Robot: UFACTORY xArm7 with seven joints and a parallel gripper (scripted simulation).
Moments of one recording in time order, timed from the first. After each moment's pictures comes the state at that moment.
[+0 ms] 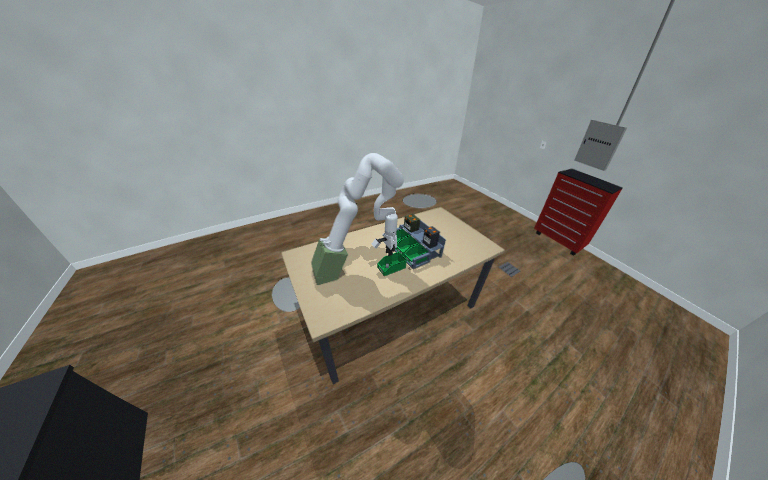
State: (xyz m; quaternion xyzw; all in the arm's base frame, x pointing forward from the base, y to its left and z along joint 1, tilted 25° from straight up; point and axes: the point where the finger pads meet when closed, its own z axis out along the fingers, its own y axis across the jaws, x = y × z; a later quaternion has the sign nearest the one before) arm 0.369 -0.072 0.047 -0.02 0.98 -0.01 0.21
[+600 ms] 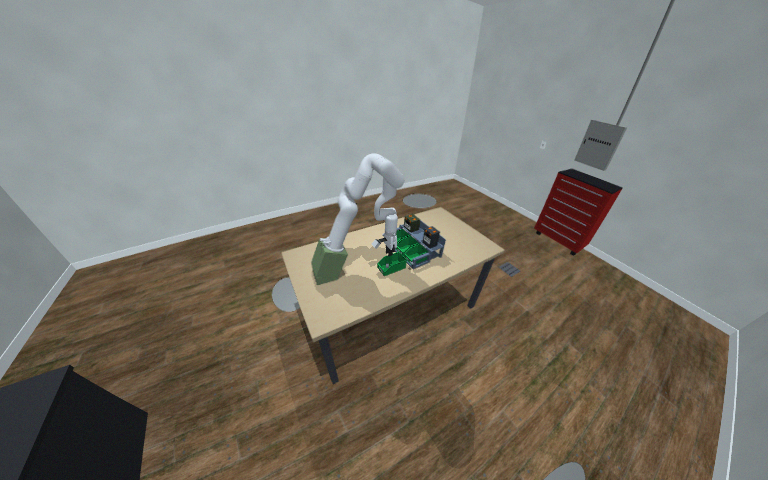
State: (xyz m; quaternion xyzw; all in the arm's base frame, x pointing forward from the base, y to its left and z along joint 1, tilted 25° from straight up) arm 0.370 -0.072 0.045 -0.02 0.98 -0.01 0.21
